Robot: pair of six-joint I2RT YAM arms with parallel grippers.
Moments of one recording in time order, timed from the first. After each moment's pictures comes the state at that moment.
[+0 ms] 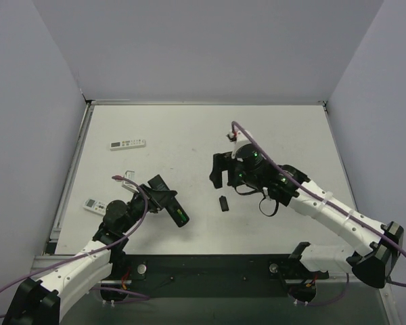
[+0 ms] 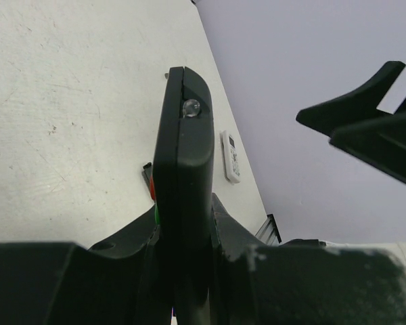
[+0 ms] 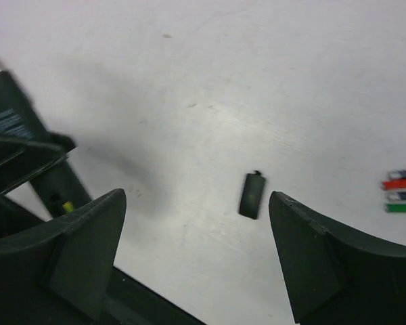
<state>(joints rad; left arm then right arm) -0.49 0.67 0.04 0.63 0.22 -1.06 0.91 1.21 1.10 -0.52 0.16 0.44</state>
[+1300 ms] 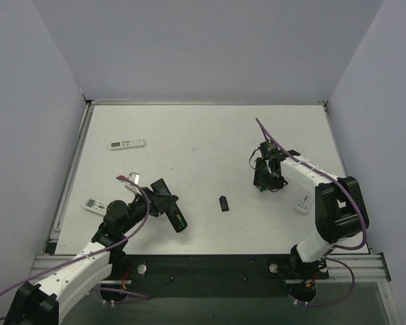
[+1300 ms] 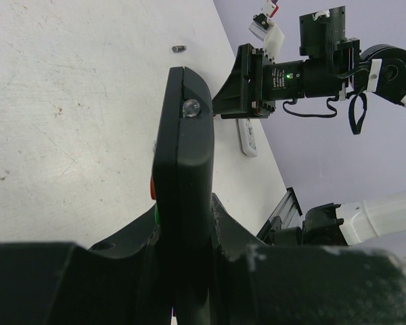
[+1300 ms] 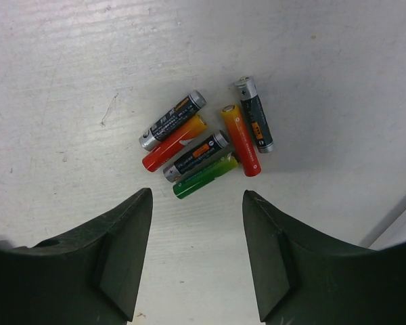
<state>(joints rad) -0.49 0.63 0.04 0.54 0.28 -0.96 0.30 1.59 0.93 -0.58 0.17 0.43</state>
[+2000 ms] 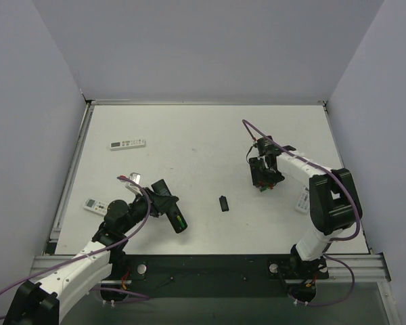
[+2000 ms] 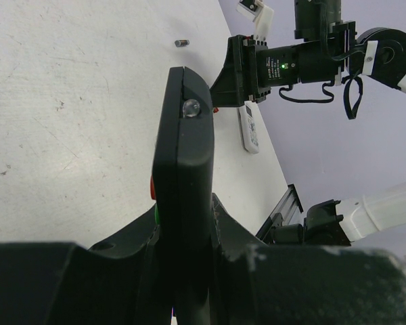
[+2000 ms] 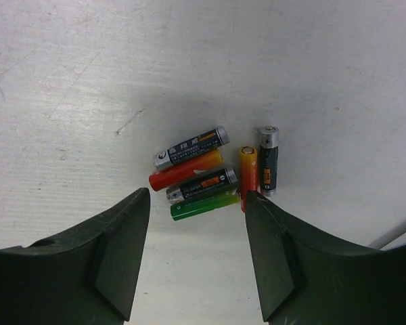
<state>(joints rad) -0.49 0.65 0.04 0.54 0.29 -0.96 0.30 1.67 1.00 -0.56 0.13 0.12</state>
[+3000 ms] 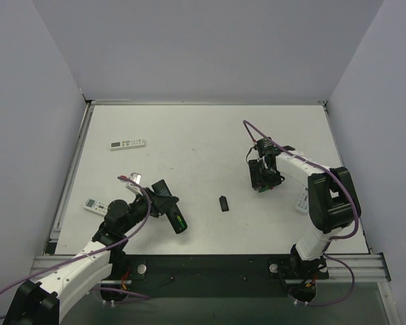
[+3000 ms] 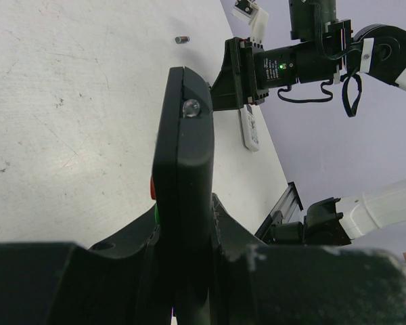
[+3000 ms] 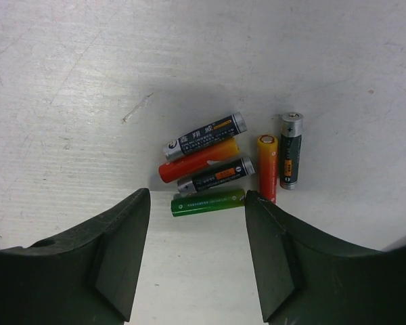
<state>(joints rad) -0.49 0.65 0.04 0.53 0.30 -0.96 0.30 1.70 1.00 -0.59 0.08 0.16</state>
